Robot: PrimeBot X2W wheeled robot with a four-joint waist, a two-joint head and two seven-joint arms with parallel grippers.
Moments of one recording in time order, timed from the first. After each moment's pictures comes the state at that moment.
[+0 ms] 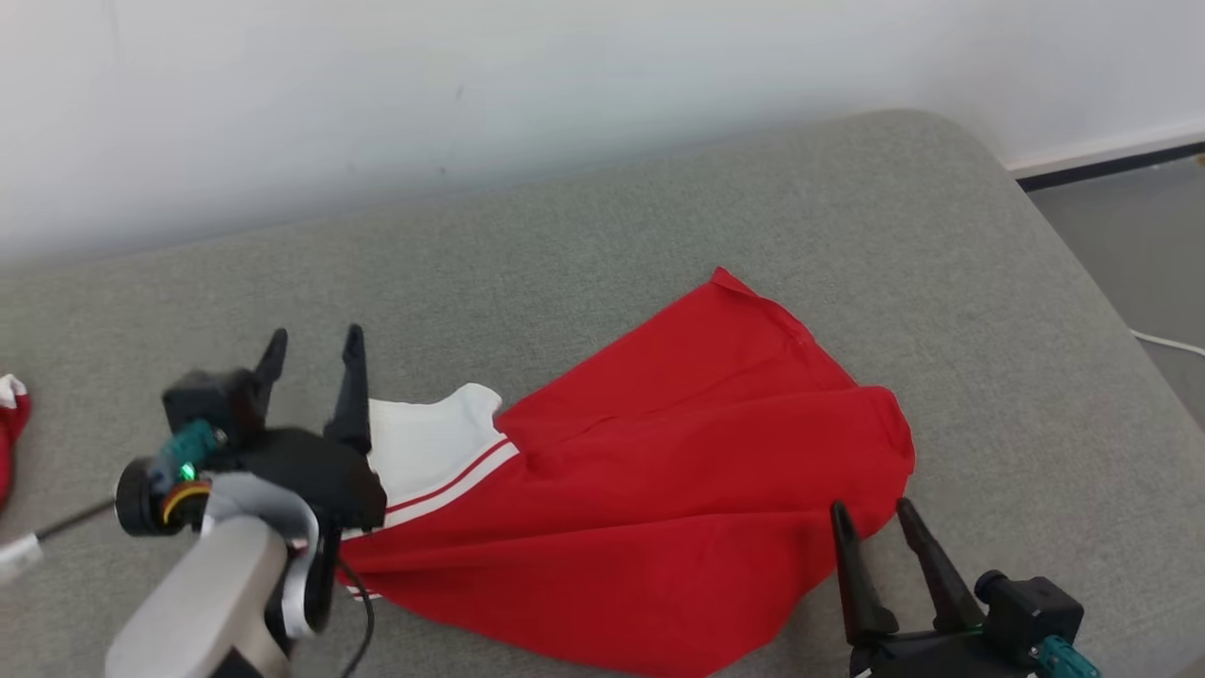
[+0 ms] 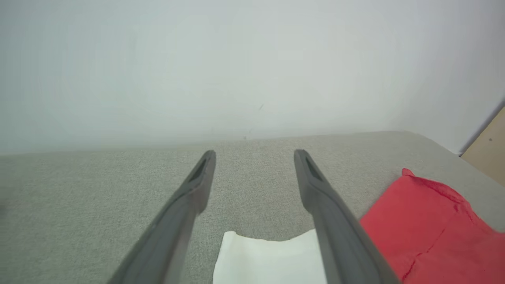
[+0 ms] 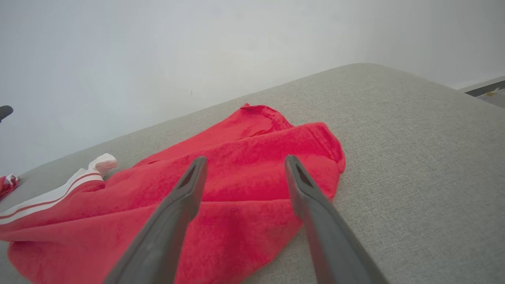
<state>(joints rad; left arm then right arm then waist) -0.65 0.38 -0.63 0.57 -0.89 0.17 -0.25 0.03 -0.05 0.04 0.16 0.27 0.13 -0.18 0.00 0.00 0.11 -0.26</state>
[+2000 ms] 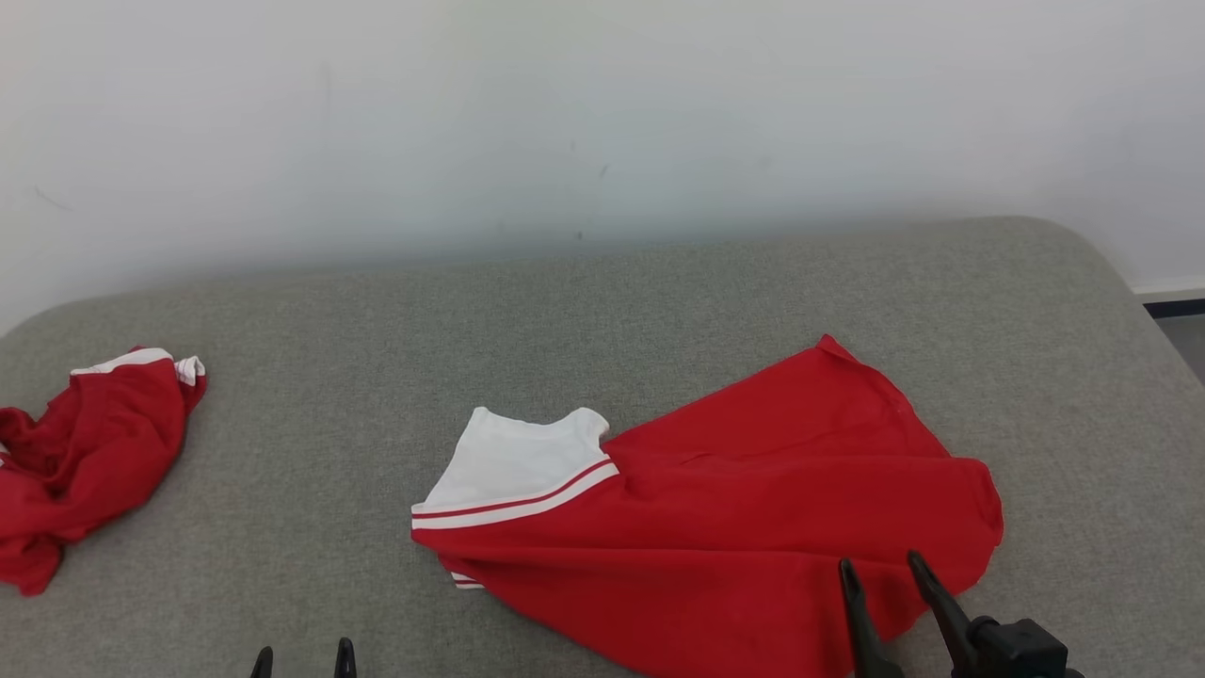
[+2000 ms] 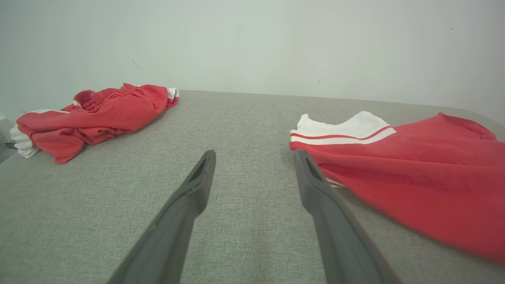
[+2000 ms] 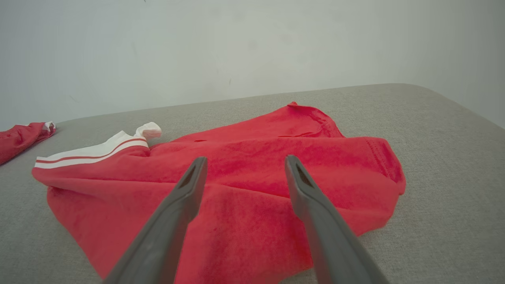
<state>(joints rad) 0.21 0.05 0.00 0.08 -0.16 -0.05 -0.26 0.11 -0.05 0.00 0.14 0.11 0.13 -0.15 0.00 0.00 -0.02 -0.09</state>
